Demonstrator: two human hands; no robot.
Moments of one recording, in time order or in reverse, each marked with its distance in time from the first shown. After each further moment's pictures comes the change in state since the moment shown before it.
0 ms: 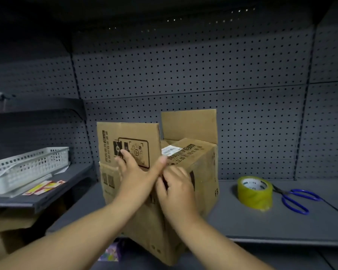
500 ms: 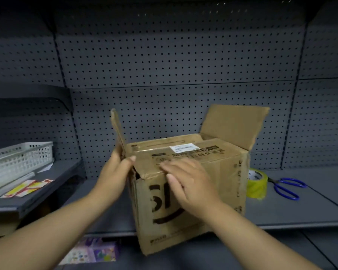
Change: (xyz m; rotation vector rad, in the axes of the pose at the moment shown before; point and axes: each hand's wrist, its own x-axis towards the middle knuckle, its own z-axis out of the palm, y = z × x) left_hand 0.051 -0.061 -0.051 -0.239 -0.124 0.238; right_hand 0.003 0.016 -0.008 -0.241 -0.255 -0.191
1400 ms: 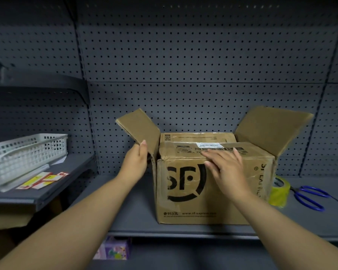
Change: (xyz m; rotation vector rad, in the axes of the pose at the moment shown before) left_hand 0.074 -0.058 -0.004 0.123 0.093 -0.032; right_hand 0.017 0.065 0.023 -0.209 0.038 0.245
